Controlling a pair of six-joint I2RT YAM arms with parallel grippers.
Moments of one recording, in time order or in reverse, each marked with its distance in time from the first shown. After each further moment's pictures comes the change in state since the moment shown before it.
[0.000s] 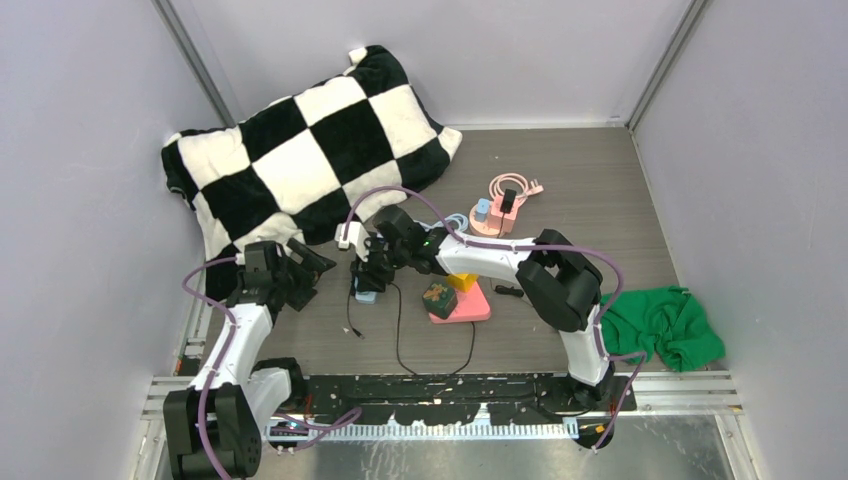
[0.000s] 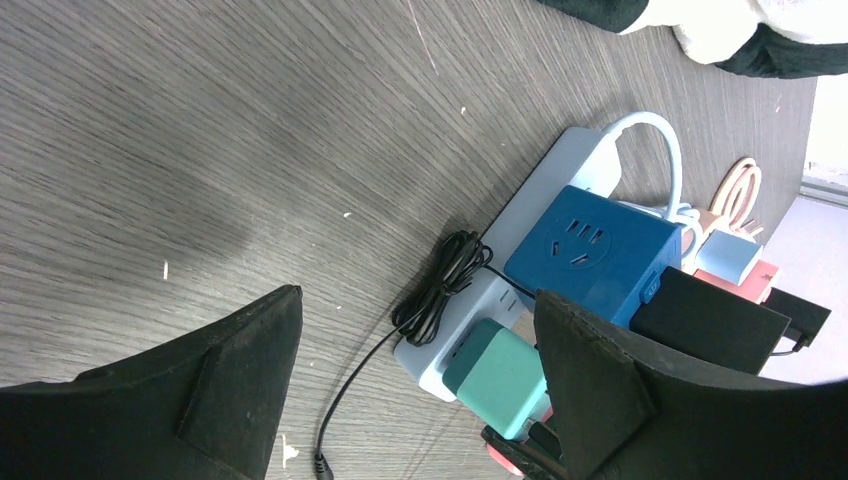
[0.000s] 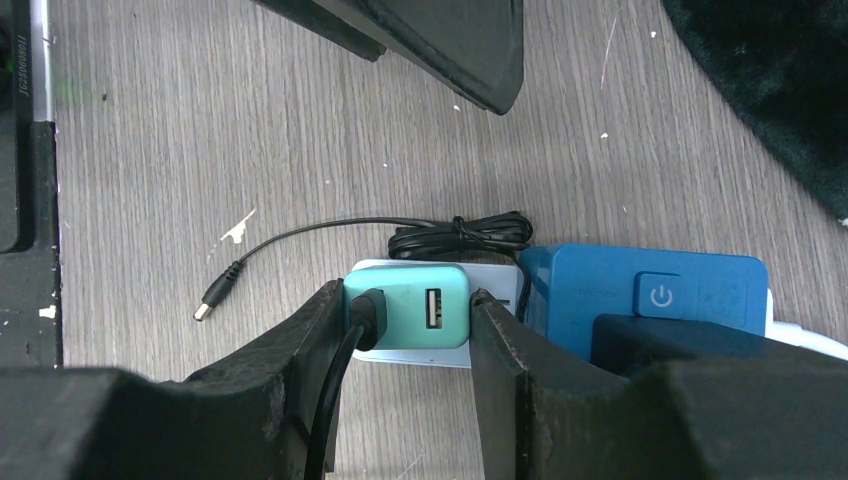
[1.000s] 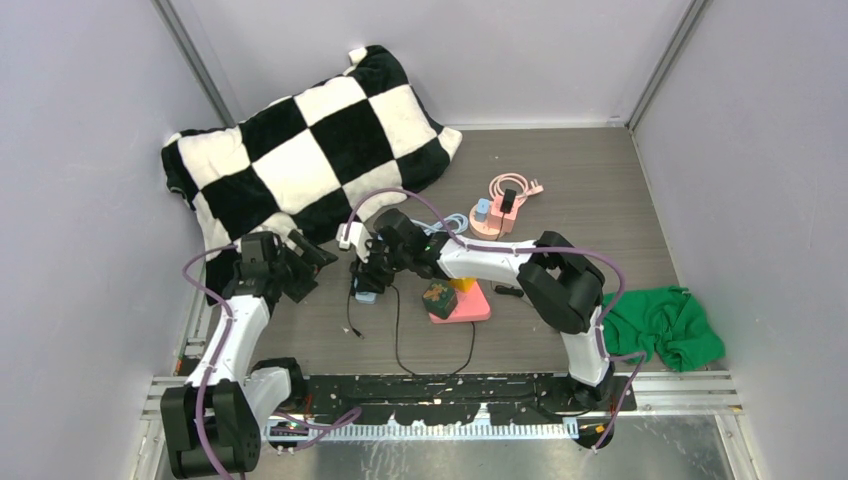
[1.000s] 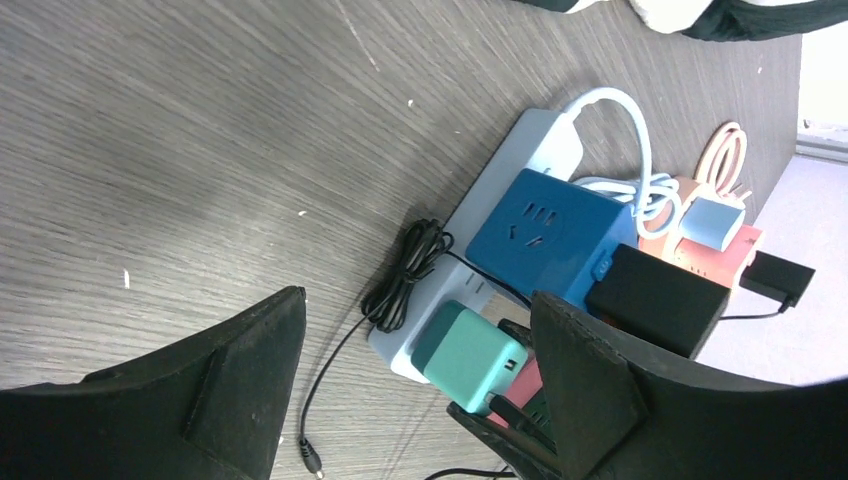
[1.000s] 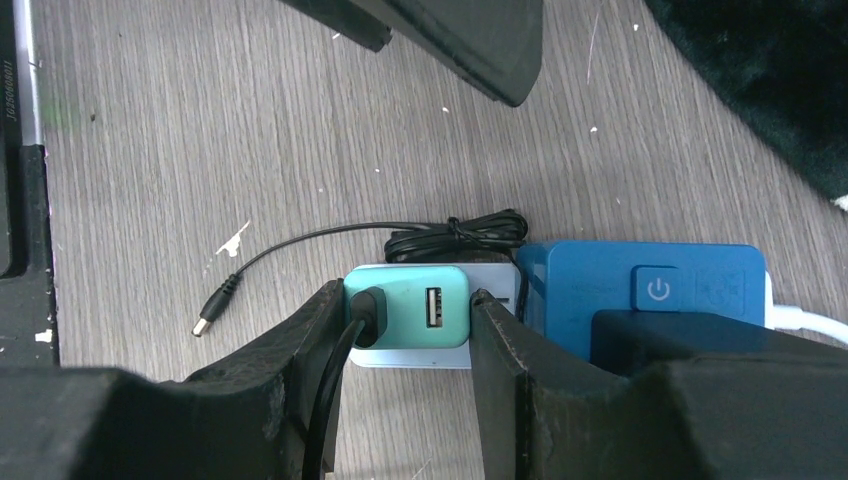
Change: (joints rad) left arm 0.000 0.028 0.071 -0.044 0.052 0.053; right arm 0.011 -0.019 -0.055 0.074 0.043 0.050
